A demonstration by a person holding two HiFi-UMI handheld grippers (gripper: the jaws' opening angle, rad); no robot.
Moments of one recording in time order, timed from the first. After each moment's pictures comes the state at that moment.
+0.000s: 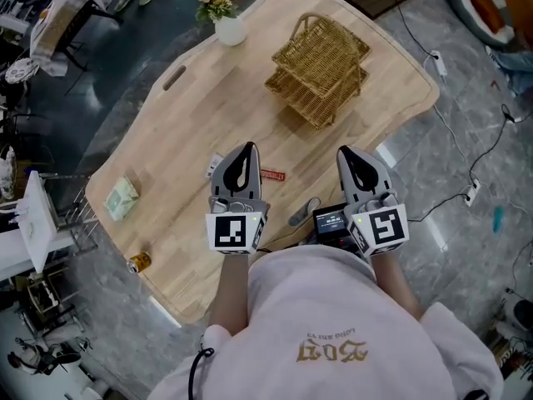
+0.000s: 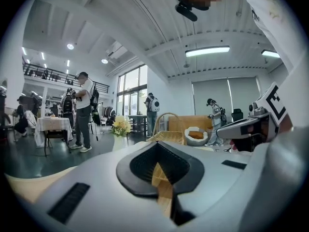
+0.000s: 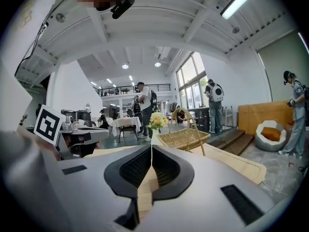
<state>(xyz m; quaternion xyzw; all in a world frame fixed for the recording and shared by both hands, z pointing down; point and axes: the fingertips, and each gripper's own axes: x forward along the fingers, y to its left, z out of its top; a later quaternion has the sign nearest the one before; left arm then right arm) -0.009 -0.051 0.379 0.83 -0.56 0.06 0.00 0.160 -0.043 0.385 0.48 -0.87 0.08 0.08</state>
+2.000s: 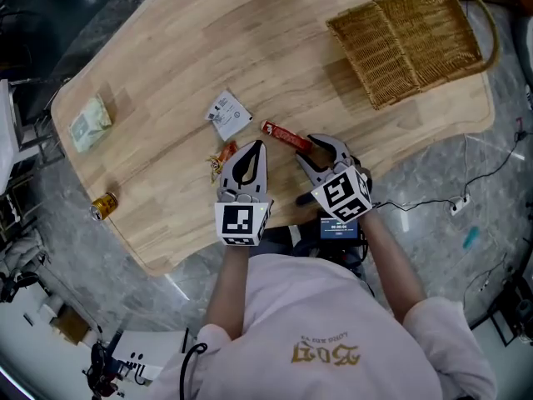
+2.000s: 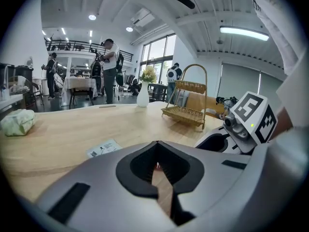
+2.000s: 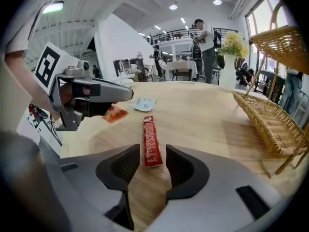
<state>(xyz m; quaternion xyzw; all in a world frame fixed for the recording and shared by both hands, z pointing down) -0.076 0.012 0.590 0.74 -0.62 0.13 0.20 0.008 0.007 0.649 0.12 -0.90 0.11 0.39</state>
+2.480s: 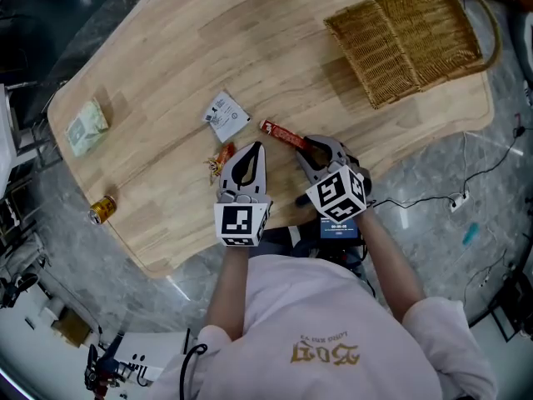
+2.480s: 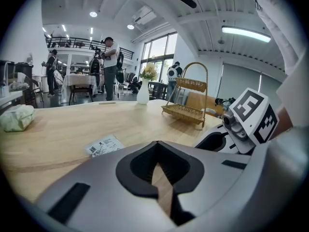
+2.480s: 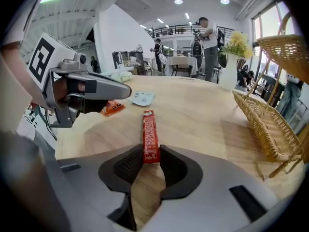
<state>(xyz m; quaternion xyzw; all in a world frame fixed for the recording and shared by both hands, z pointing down) -0.076 0.013 0.598 0.74 -0.62 0.13 0.21 0.008 0.005 0.657 0.13 -0.89 0.09 0.43</state>
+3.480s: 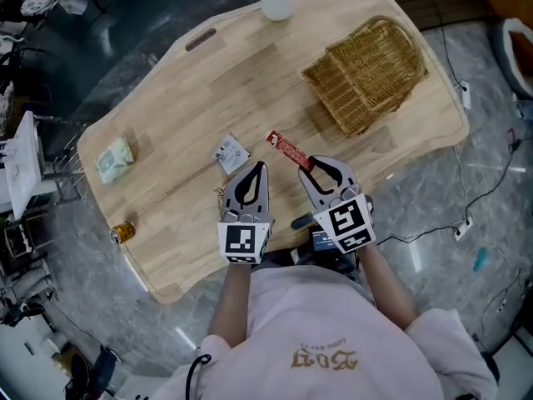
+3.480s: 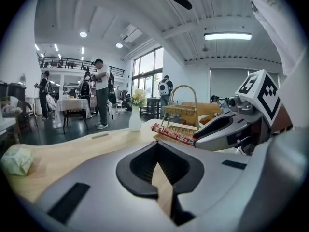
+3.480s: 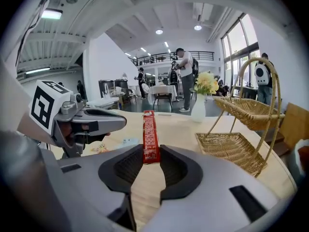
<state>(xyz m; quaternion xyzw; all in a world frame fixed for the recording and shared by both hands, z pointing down) -0.054 -0.013 0.488 0.77 -0.62 0.11 0.10 0.026 -0.032 0.503 0.25 -0.92 0.09 0.28</state>
